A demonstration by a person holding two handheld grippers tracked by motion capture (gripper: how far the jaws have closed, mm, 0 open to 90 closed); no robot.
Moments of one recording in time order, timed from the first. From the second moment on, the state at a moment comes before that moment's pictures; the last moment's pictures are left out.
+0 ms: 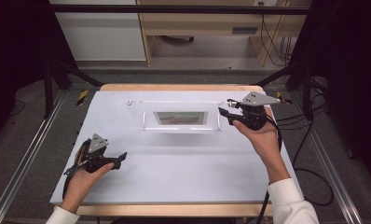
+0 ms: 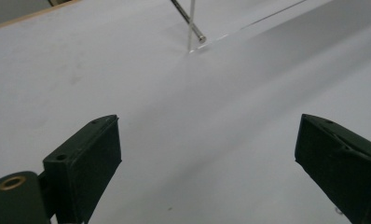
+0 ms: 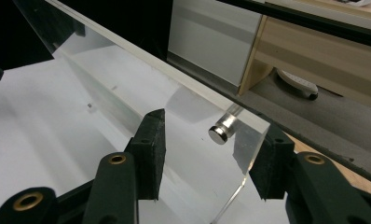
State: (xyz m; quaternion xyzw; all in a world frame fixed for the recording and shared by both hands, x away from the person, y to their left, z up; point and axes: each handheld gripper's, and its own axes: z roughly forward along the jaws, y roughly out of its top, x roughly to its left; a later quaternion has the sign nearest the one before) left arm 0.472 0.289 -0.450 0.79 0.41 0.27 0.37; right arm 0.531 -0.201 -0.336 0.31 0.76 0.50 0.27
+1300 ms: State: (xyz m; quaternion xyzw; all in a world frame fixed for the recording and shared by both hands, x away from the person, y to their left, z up) left arm 0.461 0.307 -0.457 0.79 0.42 0.26 0.36; right arm 0.602 -0.202 -0.330 0.37 0.72 0.53 0.25
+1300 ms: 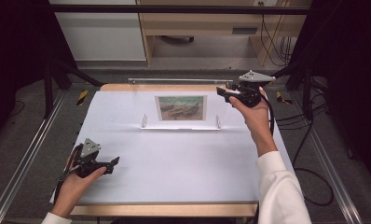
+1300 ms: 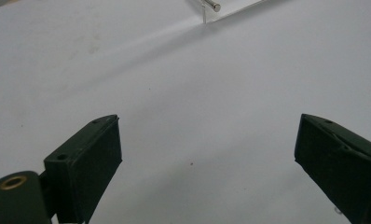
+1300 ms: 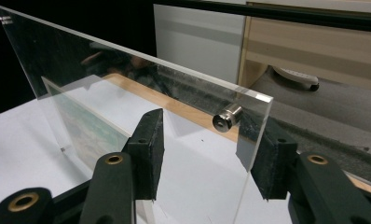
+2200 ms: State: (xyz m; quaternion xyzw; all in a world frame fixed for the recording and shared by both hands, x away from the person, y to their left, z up) left arm 0.462 0.307 -0.459 0.80 0.42 0.25 0.35; right arm 0.625 -0.199 -0.329 0.40 0.71 0.53 0.23
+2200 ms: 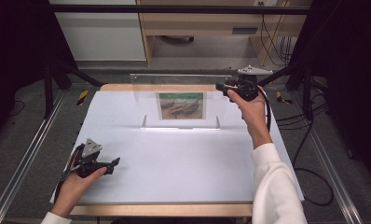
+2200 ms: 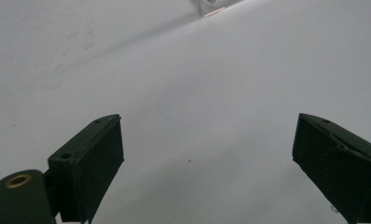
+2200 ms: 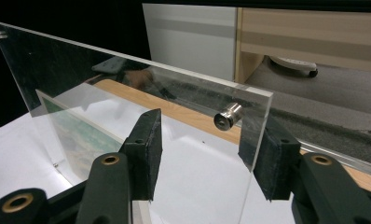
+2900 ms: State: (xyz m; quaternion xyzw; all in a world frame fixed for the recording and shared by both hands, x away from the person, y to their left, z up) left arm 0.462 0.306 -0.460 0.80 0.42 0.25 0.35; right arm 0.617 -0.187 -0.329 0.41 0.72 0.49 0.26
